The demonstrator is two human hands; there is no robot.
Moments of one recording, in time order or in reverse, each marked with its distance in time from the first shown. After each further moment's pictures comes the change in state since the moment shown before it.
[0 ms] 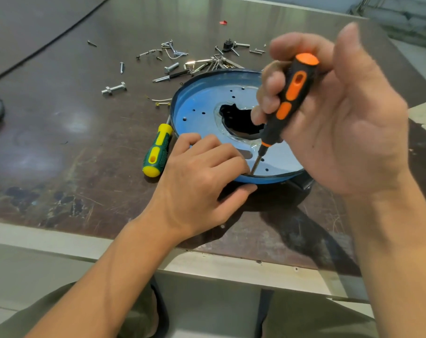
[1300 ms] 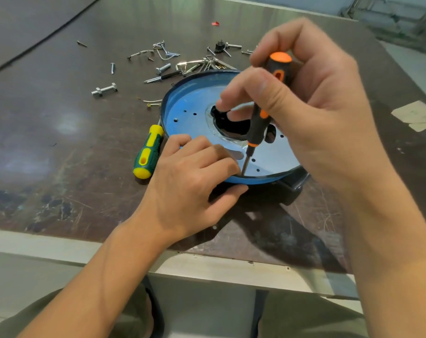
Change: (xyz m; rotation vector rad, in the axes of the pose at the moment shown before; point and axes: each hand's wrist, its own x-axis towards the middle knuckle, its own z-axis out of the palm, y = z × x) left_hand -0.001 -0.001 0.002 -0.017 0.016 0.010; right_hand -0.004 -0.008 0.008 -0.555 -0.051 -0.191
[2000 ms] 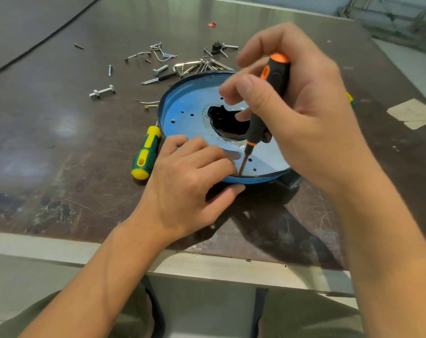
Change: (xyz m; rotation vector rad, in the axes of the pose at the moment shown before) left_hand 0.000 0.000 -0.001 0.002 0.000 0.002; right_hand 0.004 -0.001 0.000 -0.275 0.014 -0.022
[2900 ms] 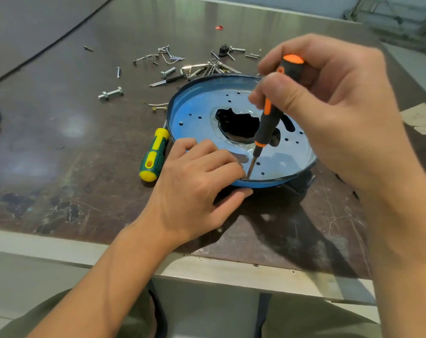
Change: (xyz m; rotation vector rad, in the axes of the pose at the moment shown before) left_hand -0.001 -0.001 -0.001 0.001 -0.028 -0.003; right_hand 0.002 -0.001 -0.012 0.012 0.014 0.060
